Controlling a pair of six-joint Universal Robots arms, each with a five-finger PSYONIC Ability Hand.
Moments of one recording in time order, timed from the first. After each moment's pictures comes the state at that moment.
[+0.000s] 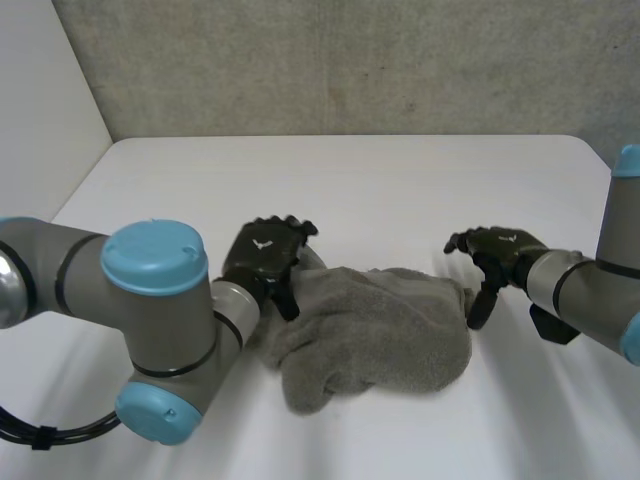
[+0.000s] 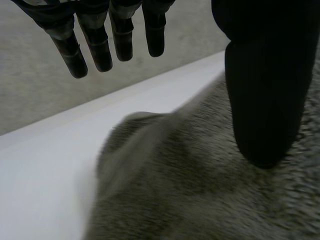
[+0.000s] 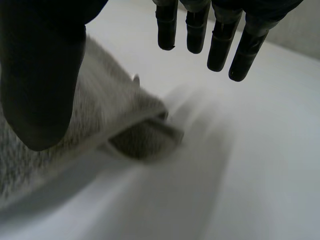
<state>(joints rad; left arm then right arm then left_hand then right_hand) 4.07 -2.13 -1.48 3.37 -1.61 3.17 1.81 -1.07 1.42 0.22 1.35 2.92 0.29 0.30 0.30 0.29 0.12 0.23 0.26 0.24 0.25 0.05</state>
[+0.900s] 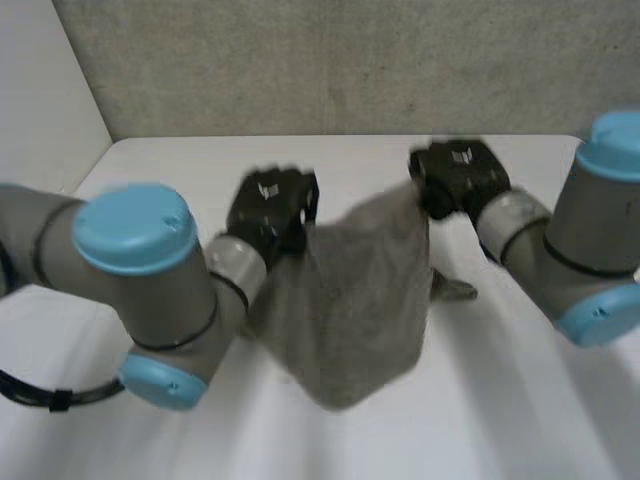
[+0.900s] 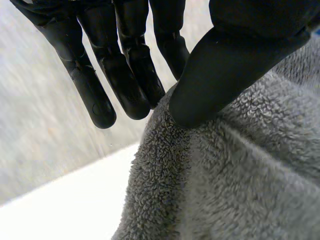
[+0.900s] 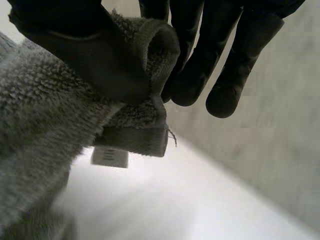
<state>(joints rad) 4.06 -2.06 -1.40 3.44 -1.61 3.16 1.98 -1.10 1.30 -0.14 1.35 2.93 1.19 1.22 1.22 1.22 1.03 1.33 1.31 1.33 1.34 1.17</state>
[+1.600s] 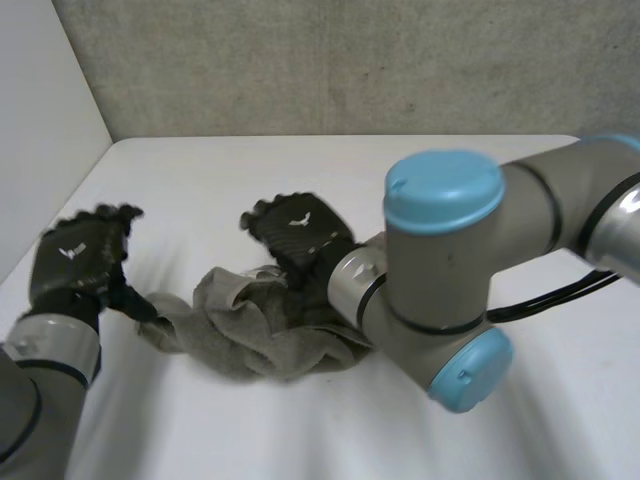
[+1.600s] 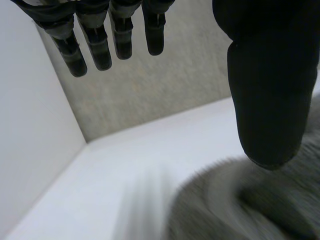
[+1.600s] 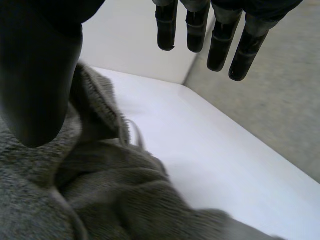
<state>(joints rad) 4.36 -1.53 -2.05 3.50 -1.81 3.16 2.36 -0.93 1.05 0.10 1.39 2.94 0.26 0.26 0.26 0.26 0.08 0.24 0.25 0.24 0.25 0.05</state>
